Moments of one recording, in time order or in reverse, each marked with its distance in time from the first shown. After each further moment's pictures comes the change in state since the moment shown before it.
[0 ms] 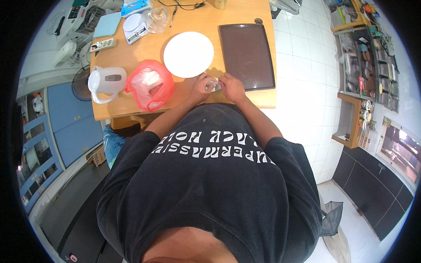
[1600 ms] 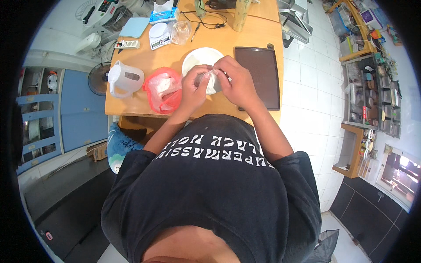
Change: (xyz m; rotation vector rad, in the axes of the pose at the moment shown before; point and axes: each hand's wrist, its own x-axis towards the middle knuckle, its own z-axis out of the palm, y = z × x) left_hand 0.032 0.166 -0.122 -0.279 0.451 0.231; right_hand 0.038 -0.170 -0.167 0.361 0.213 -0.390
